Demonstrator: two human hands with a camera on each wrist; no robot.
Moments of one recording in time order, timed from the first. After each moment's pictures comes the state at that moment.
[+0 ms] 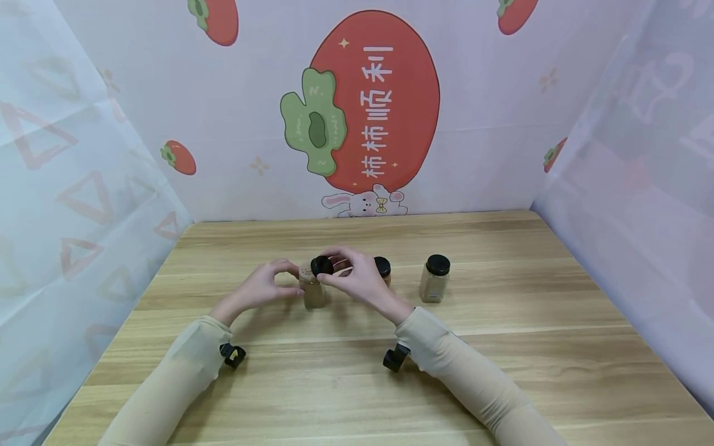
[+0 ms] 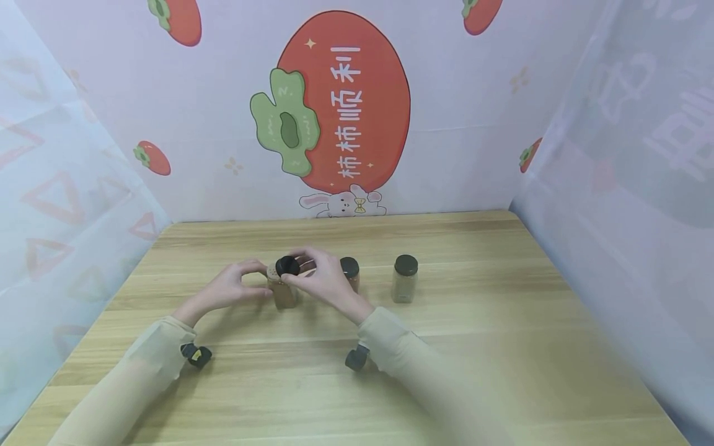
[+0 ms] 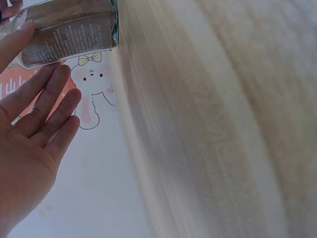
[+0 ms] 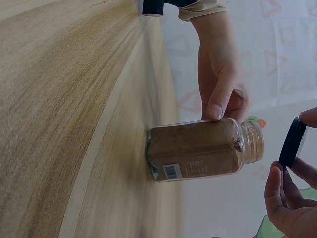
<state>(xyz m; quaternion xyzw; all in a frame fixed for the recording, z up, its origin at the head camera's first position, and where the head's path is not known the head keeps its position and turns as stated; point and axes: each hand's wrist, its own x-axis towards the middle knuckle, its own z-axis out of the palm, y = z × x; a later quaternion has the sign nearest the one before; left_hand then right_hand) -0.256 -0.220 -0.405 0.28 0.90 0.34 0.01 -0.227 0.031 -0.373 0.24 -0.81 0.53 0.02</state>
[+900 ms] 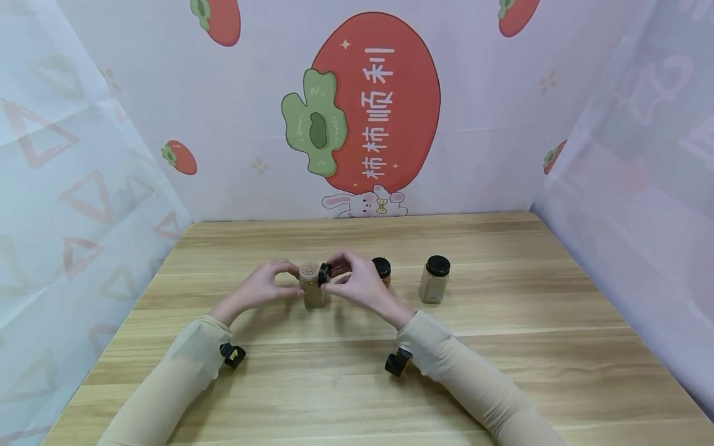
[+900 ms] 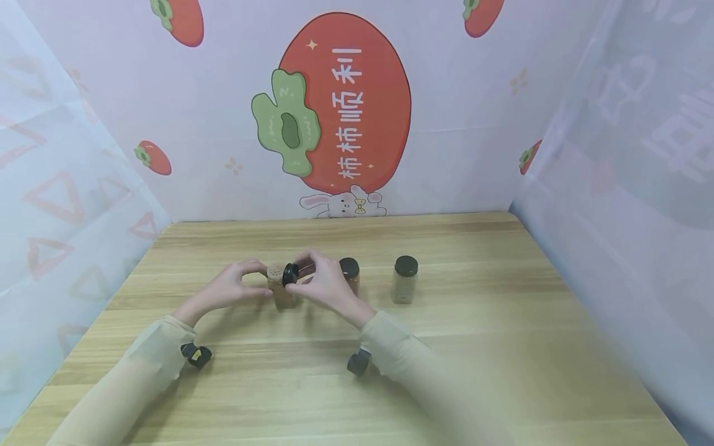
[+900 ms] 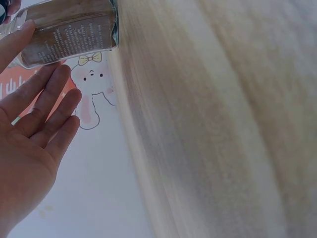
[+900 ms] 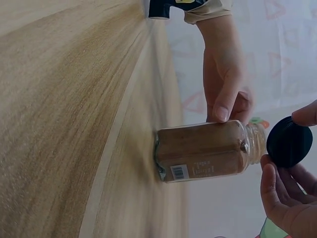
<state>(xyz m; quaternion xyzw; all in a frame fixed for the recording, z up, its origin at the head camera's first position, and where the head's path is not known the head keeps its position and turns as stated) -0.256 -0.220 -0.404 0.28 0.90 0.33 0.01 -0.220 0.031 -0.374 0.23 -0.80 0.55 -0.01</state>
